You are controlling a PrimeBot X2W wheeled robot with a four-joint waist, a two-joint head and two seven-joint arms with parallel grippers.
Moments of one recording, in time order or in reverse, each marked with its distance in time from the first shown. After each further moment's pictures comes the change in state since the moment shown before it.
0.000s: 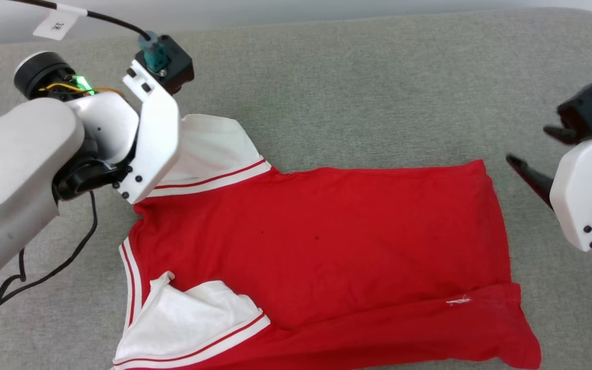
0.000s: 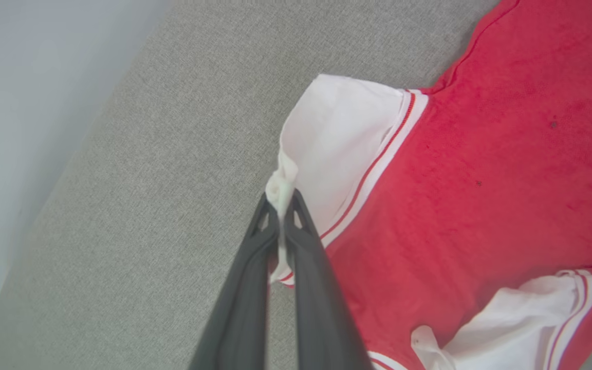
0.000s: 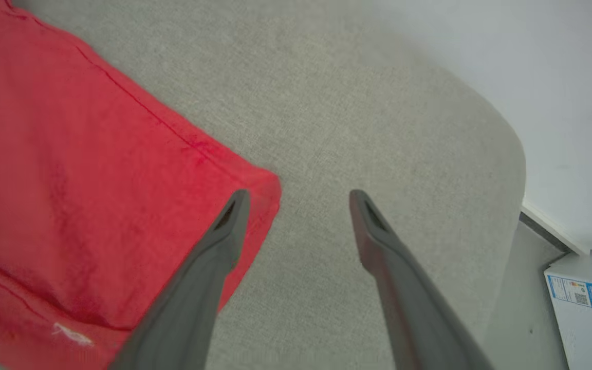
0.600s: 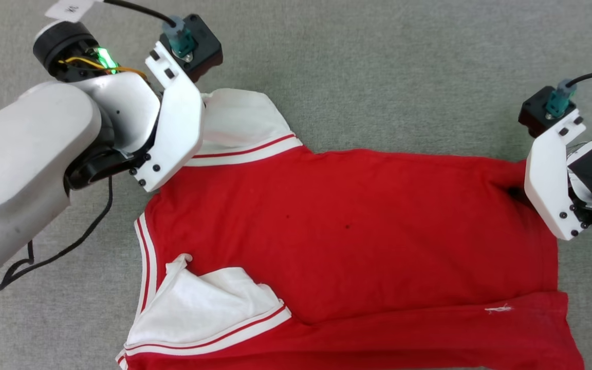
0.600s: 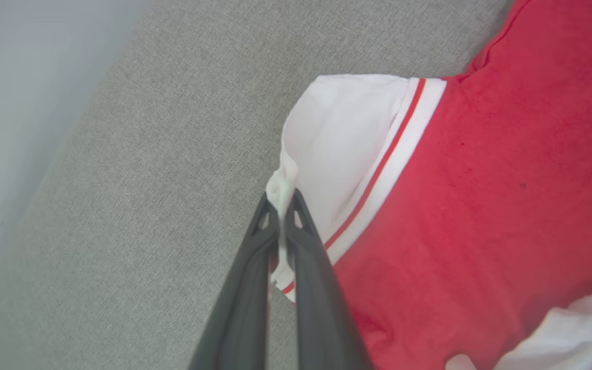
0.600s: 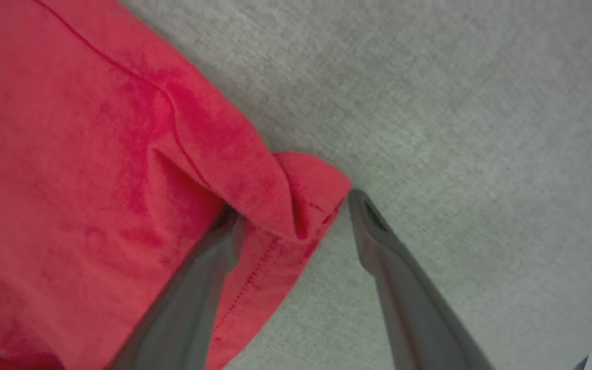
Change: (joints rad) left arm -0.055 -0.024 -0.001 -0.077 0.055 0.000 -0.047; right arm -0.232 -0.008 0.312 0.284 0.160 0.000 0.276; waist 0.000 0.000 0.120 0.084
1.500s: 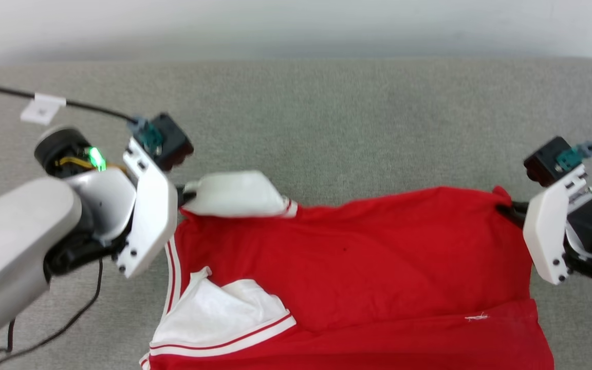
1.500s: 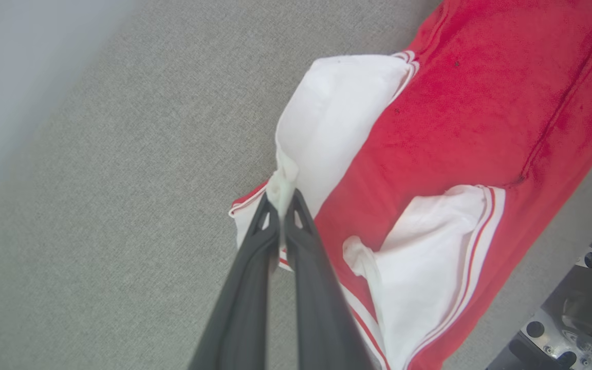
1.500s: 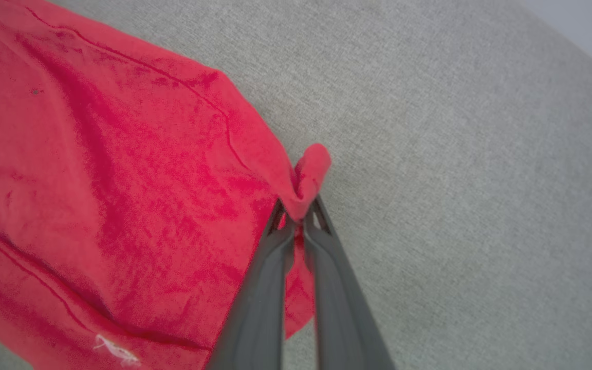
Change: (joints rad) left arm 0.224 0.132 0.000 -0.113 -0.083 0.000 -0.119; right arm 0.127 -0.015 0.067 0.084 0.084 0.000 -0.455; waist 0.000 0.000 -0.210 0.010
